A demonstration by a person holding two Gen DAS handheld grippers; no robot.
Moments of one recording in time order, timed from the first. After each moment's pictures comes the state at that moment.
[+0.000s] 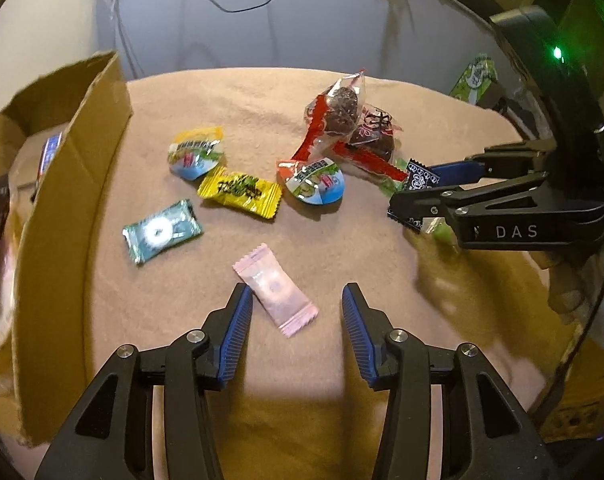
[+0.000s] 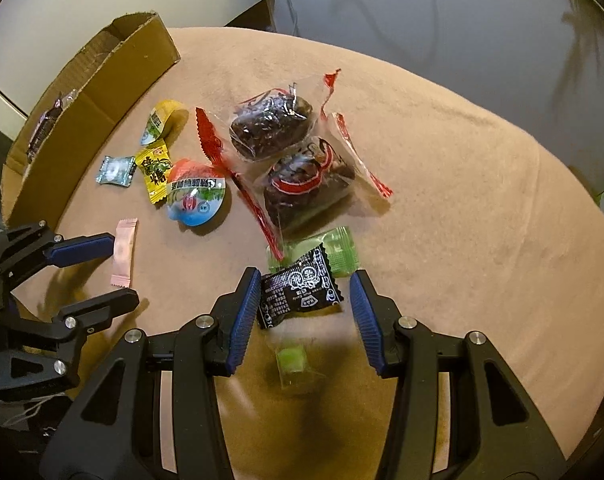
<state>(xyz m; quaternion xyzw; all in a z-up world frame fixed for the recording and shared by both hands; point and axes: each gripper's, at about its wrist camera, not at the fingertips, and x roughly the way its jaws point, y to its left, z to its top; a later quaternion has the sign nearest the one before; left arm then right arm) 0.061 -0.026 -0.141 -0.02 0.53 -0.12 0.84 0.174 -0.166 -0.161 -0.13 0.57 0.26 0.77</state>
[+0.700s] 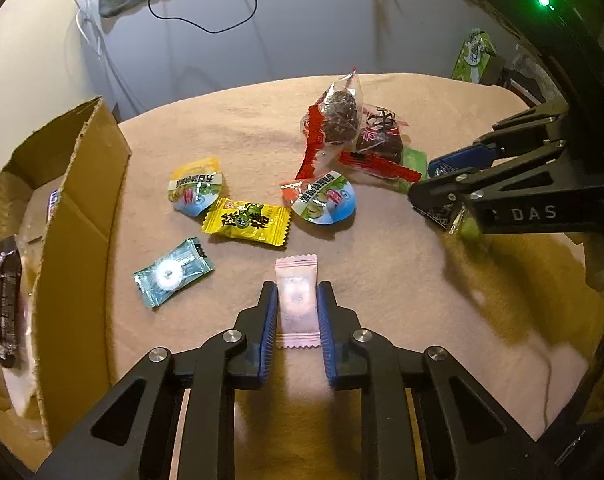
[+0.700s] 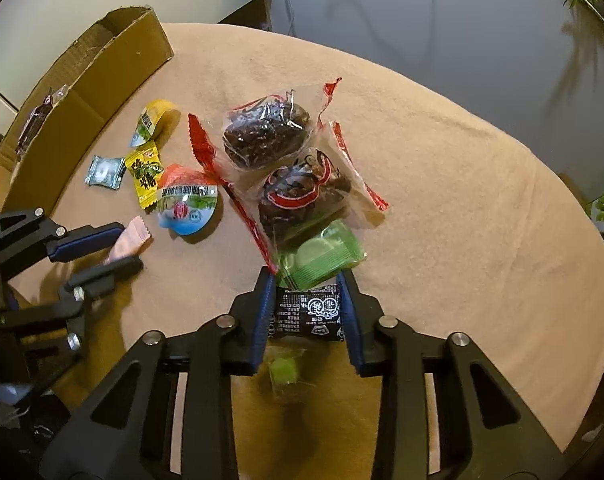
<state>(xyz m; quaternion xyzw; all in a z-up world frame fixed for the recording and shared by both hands) 0.074 -0.037 -0.143 0.05 0.50 -0.11 0.86 0.182 -0.164 -0.154 -0.15 0.57 0.25 0.77</state>
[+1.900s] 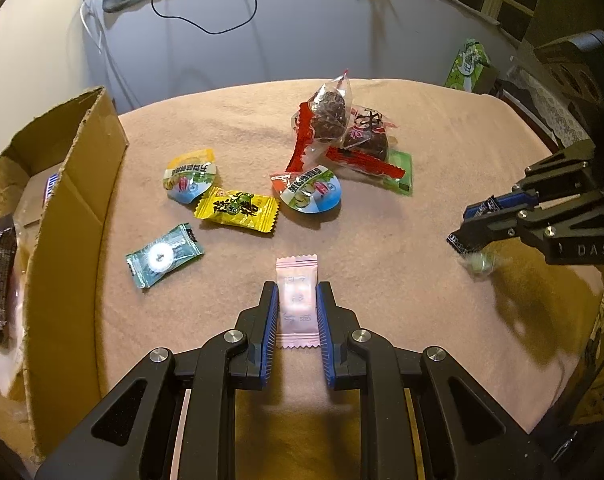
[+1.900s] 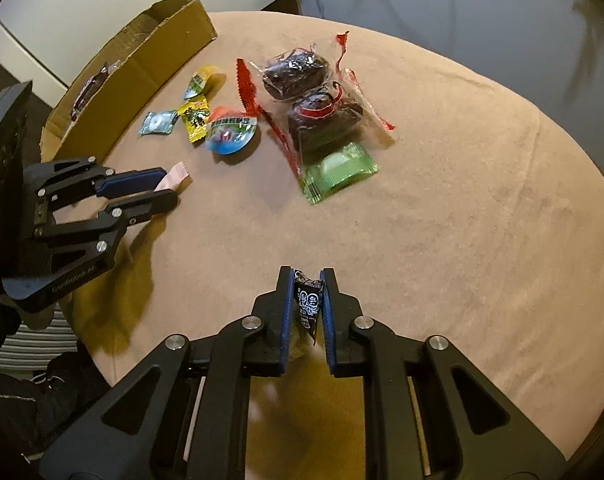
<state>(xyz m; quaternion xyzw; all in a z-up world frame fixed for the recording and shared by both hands) 0.069 -0.030 -0.139 0.03 0.50 -0.13 0.86 0.145 -0.206 -0.143 -0.12 0.58 0.31 0.74</state>
